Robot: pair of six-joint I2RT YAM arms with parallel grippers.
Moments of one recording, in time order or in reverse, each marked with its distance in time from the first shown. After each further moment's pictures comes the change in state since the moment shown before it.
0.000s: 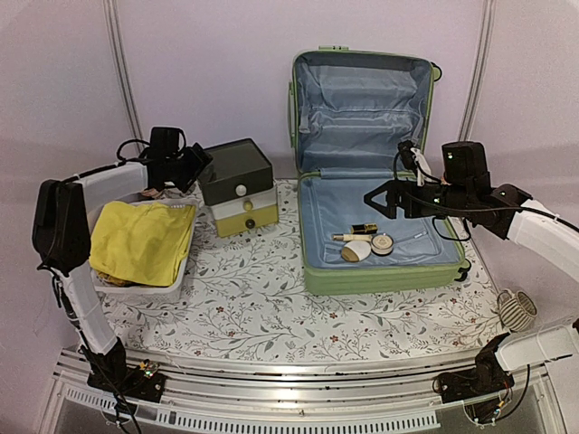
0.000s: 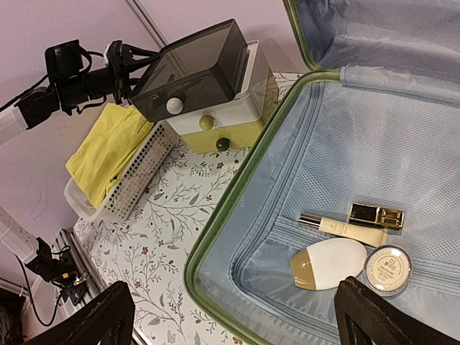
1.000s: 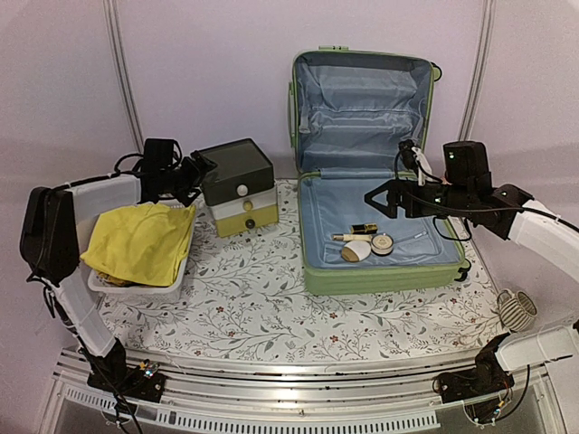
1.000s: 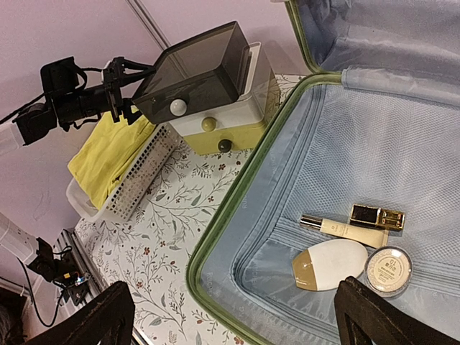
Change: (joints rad) left arm -0.002 -0.105 -0.185 0.080 0.163 -0.107; right arm 0.000 -0.005 0.000 0.001 -0.004 0.000
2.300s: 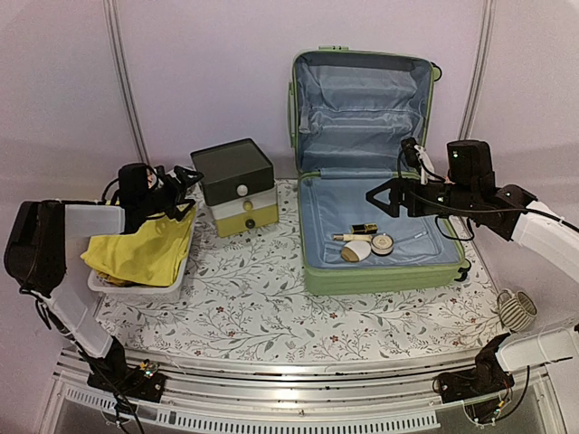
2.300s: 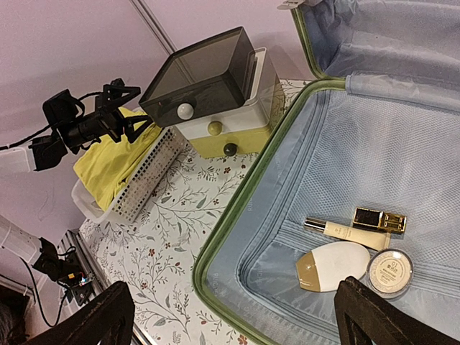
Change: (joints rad) left arm 0.137 -0.121 -0.369 0.430 0.317 -0.052; right arm 0.000 -0.021 0.000 0.000 -0.009 0.002
